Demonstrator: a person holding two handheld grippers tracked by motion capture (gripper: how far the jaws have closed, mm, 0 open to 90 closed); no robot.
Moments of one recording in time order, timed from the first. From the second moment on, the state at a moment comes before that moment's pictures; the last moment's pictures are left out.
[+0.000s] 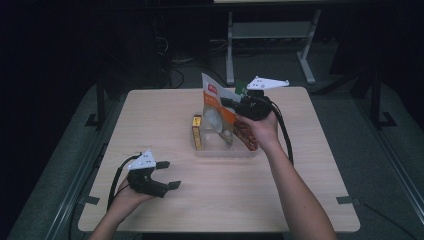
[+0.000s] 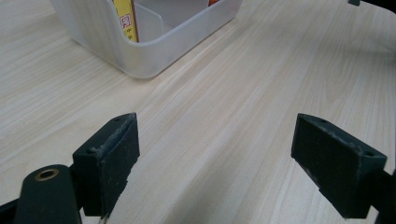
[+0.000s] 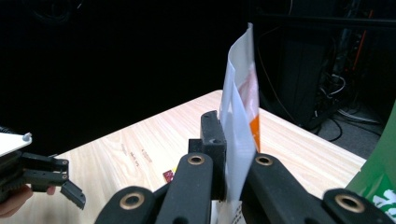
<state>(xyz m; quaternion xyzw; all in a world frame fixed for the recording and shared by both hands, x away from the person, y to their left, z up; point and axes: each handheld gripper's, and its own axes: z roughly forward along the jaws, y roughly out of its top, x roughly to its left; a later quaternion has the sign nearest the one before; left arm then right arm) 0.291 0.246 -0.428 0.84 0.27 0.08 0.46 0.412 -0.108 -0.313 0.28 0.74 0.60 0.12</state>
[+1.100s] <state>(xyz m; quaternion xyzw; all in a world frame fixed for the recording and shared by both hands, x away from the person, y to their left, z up) 0.291 0.243 -0.429 0.85 0.27 0.07 0.45 0.420 -0.088 -0.310 0.31 0.74 0.58 0.13</state>
